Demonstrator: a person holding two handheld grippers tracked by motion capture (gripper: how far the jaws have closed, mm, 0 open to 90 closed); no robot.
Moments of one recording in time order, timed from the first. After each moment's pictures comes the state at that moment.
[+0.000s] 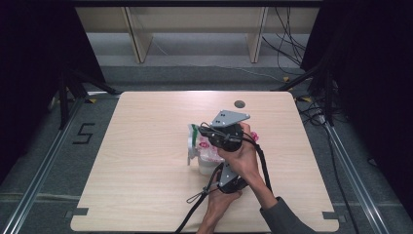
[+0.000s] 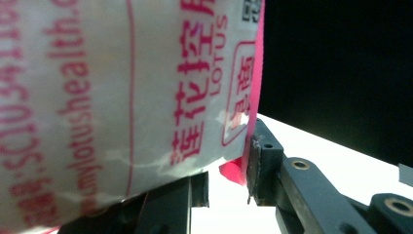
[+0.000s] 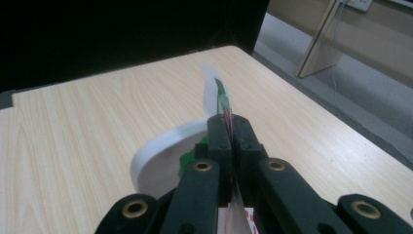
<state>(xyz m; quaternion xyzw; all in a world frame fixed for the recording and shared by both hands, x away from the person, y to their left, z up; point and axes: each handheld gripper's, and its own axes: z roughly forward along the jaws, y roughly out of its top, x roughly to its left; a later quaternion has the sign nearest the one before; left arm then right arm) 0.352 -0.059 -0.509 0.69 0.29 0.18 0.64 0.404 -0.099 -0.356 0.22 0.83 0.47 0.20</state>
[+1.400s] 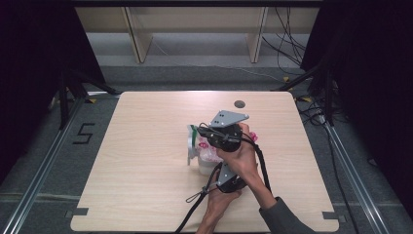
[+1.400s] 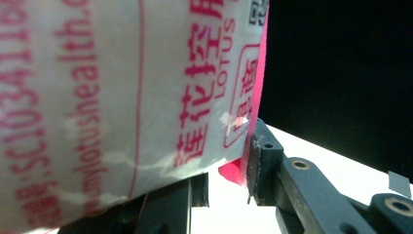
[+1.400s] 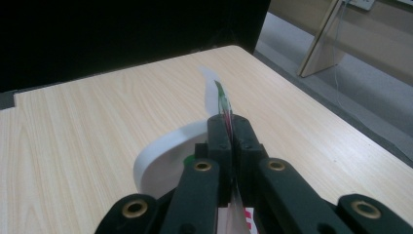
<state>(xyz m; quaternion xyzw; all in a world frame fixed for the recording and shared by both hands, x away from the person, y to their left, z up) 0.353 -0.058 -0.509 0.67 0.31 0.17 0.65 0.401 -0.096 -0.355 0.23 0.83 0.47 0.19</state>
